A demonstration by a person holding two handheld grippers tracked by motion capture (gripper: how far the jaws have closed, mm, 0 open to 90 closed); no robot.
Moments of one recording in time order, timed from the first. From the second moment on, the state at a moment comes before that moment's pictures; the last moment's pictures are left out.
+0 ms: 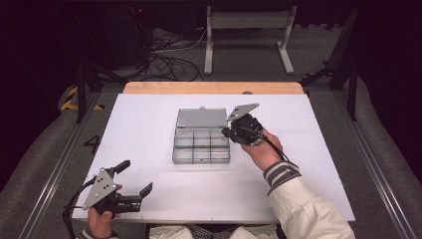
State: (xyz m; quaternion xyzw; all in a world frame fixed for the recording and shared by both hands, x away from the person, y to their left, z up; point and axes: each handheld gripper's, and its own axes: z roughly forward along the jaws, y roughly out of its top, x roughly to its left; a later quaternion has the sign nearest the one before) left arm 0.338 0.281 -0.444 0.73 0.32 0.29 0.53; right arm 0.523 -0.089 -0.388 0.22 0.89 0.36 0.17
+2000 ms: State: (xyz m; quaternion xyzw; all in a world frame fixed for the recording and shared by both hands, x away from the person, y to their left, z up) left arm 0.338 0.282 -0.443 0.73 0.32 0.29 0.53; right arm 0.555 -0.058 -0.443 0.25 0.90 0.32 0.18
